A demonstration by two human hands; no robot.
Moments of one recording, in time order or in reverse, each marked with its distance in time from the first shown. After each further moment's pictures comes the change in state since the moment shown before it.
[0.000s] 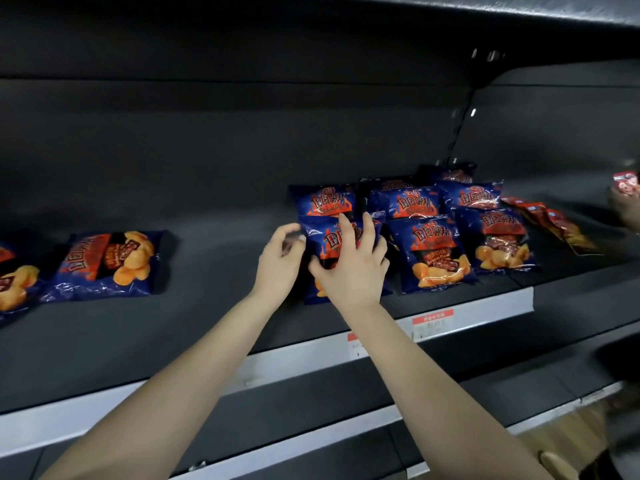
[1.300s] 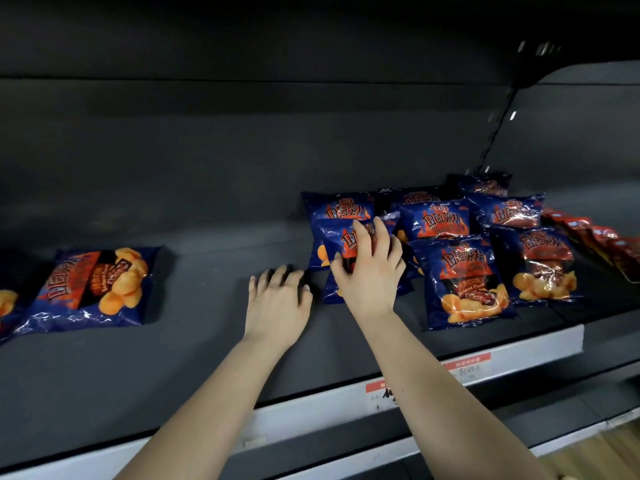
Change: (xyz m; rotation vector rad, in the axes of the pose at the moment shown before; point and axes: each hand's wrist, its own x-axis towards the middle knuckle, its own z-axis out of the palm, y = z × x) left_hand 0.014 -0.038 -0.009 1.067 -0.092 0.070; right_hand 0.056 0.018 0.050 -0.010 0.166 -0.075
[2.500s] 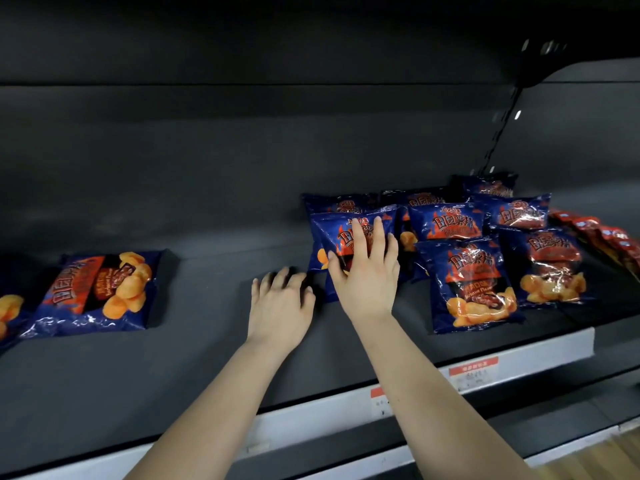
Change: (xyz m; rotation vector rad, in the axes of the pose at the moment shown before) left_hand 0.001 0.001 -0.002 -0.005 -0.010 -0.018; right_hand -0.002 -0.008 0.002 0.020 -0.039 0.003
